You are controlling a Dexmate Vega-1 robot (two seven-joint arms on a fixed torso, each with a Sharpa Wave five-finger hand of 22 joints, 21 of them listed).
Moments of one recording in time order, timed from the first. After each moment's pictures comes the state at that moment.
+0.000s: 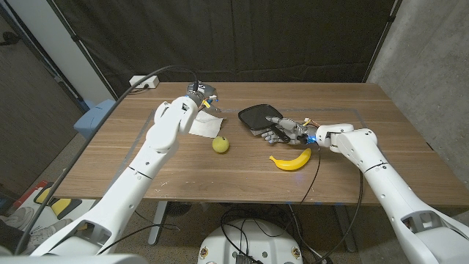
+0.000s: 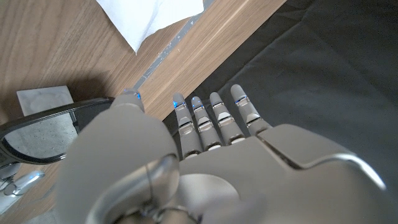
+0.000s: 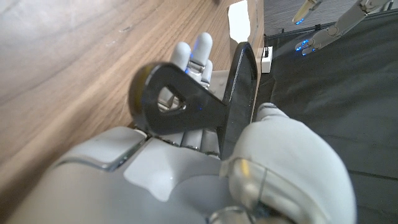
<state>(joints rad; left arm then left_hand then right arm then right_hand) 0.87 0.43 0.33 -1.96 1.47 0.15 -0.55 0.90 0.02 0.14 0.10 0.31 0.58 -0.12 0.21 0.20 0.45 -0.11 0.19 0.22 0.34 -0.05 0.19 0.30 0.03 0.06 0.82 0.18 -0.83 -0.40 -0.19 -1.60 0.45 -0.68 0.49 0.72 0.00 0.20 0.17 0.18 0.53 0.16 0.18 0.22 0.88 0.16 0.22 0.41 1.00 -0.05 0.38 0.38 0.62 -0.06 1.22 0.16</state>
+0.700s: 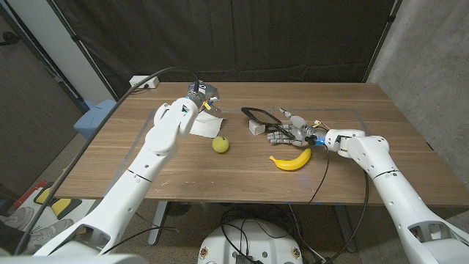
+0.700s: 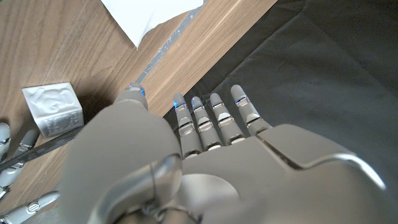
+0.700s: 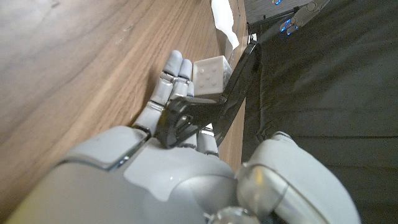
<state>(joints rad) 0.89 0.43 0.32 -1.98 1.49 0.13 -0.53 0.93 0.04 0.15 0.09 0.32 0.58 -0.13 0.21 0.20 0.45 -0.11 0.19 0.21 0.34 -0.04 0.19 0.28 0.03 0.06 0.81 0.18 -0.90 -0.39 -0.08 -1.62 0.54 -0.69 0.49 0.42 0.02 0.06 0.12 0.22 0.35 0.15 0.19 0.20 0.53 0.22 0.19 0.27 0.63 0.10 0.20 0.24 0.44 0.11 0.88 0.17</state>
